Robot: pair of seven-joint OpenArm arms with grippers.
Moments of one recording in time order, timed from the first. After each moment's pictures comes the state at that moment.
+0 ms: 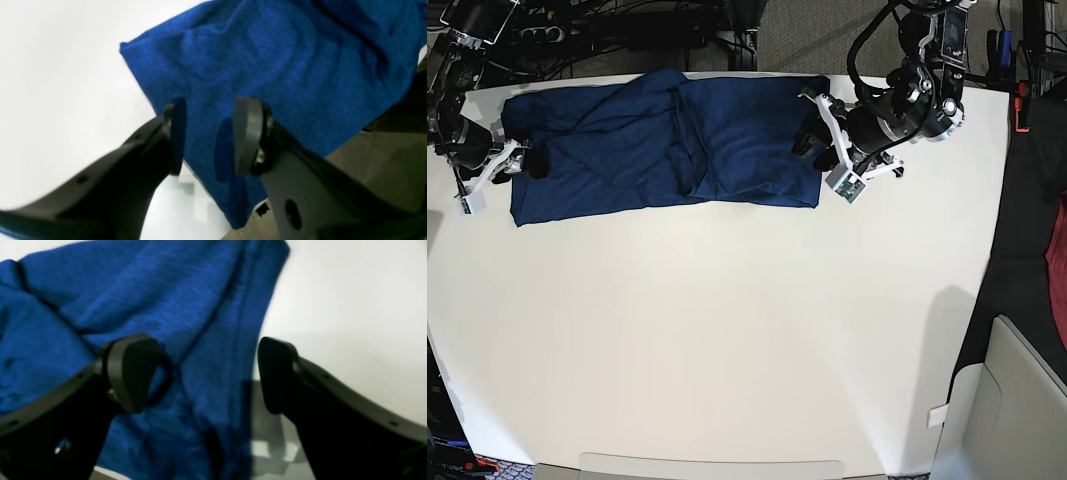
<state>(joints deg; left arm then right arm) 14.0 -13.4 2.6 112.8 -28.7 -25.9 61.3 -6.2 22.4 33.1 84.2 41.8 39.0 -68.6</state>
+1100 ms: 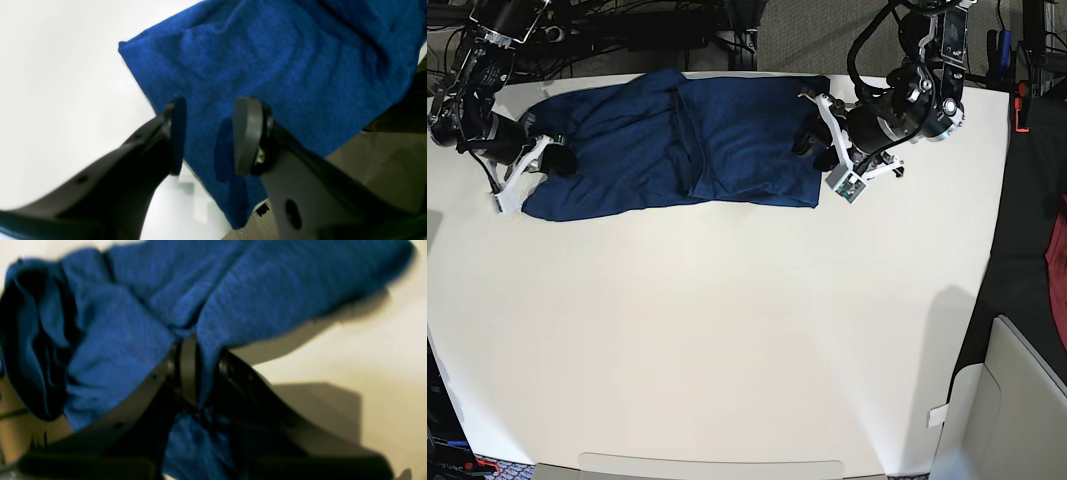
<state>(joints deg) 14.1 -13.4 2.6 112.8 -28.7 -25.9 61.3 -4.5 15.3 35.1 86.9 50.3 39.1 -77.8</state>
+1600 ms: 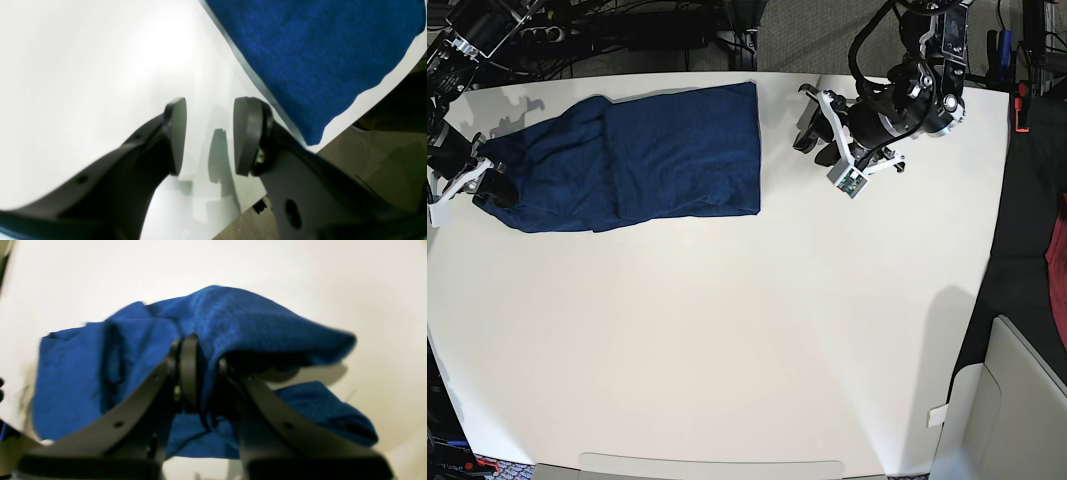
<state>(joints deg) 15.3 -13.4 2.3 112.9 -28.7 -25.9 61.2 -0.8 19.0 46.7 86.7 58.5 38.9 -78.5</state>
